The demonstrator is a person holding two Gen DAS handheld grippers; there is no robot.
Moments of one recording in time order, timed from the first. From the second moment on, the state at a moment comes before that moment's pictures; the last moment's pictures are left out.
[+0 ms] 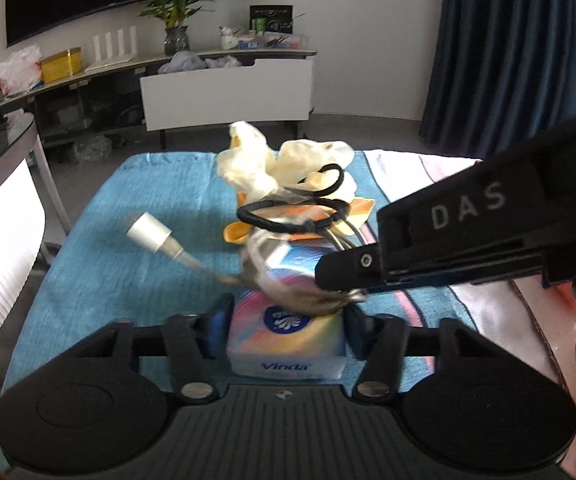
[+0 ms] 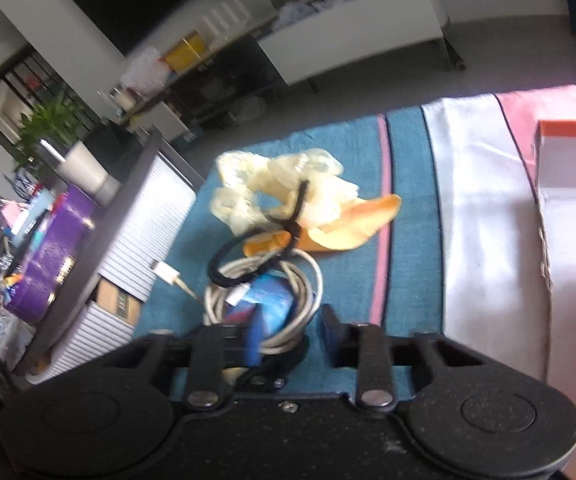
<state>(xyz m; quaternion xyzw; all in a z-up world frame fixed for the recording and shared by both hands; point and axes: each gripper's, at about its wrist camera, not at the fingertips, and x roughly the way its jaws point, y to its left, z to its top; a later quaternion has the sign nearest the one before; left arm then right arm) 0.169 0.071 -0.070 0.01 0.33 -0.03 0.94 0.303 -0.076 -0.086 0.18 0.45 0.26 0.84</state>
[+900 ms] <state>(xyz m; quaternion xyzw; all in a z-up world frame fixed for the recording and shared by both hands) 0.131 0.060 -0.027 -0.02 0.33 0.00 0.95 0.197 -0.140 -0.004 0.03 0.27 0.13 0.95</state>
